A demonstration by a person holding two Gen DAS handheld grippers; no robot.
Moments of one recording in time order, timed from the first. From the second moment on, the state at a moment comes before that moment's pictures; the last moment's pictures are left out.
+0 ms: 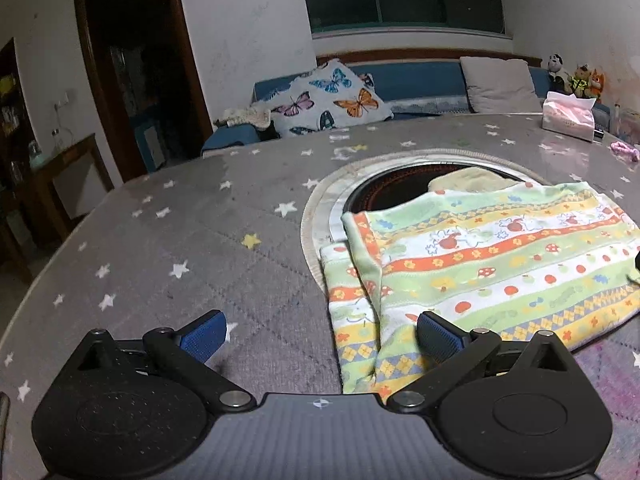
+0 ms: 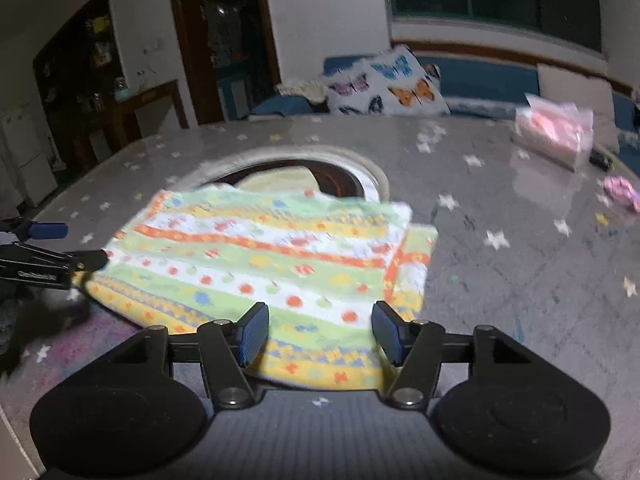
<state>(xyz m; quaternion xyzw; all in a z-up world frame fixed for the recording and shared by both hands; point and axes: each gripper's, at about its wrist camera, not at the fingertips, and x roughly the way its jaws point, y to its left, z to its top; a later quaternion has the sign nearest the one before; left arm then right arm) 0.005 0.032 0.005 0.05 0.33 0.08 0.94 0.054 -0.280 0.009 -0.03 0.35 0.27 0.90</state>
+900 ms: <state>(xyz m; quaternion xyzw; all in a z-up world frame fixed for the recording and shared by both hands) 0.015 0.047 0.011 0.00 0.35 0.07 0.94 0.052 -0.244 0.022 -0.07 0.32 0.31 0.89</state>
